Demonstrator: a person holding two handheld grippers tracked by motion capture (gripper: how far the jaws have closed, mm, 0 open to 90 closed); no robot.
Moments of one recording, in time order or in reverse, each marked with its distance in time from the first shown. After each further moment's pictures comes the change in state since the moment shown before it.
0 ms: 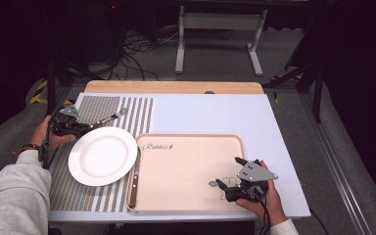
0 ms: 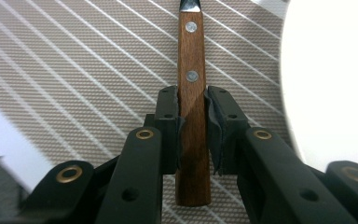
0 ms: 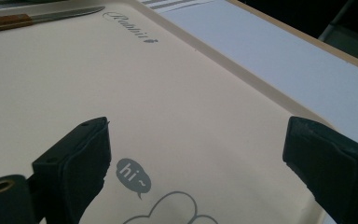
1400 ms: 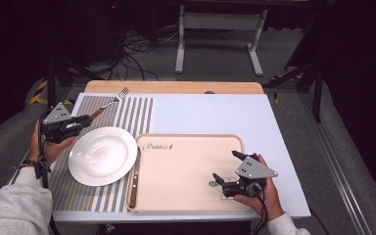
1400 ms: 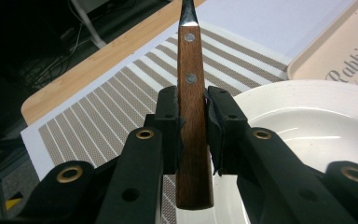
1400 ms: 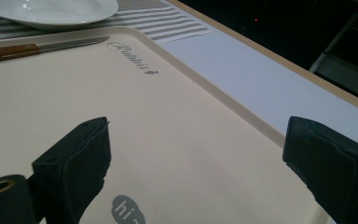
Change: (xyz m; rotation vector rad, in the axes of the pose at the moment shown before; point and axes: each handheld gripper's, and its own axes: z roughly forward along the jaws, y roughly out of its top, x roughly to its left) left arm -0.076 0.021 -0.064 -0.346 0.172 0.000; right arm -0.001 0.017 0.001 -0.082 -0.002 -0.040
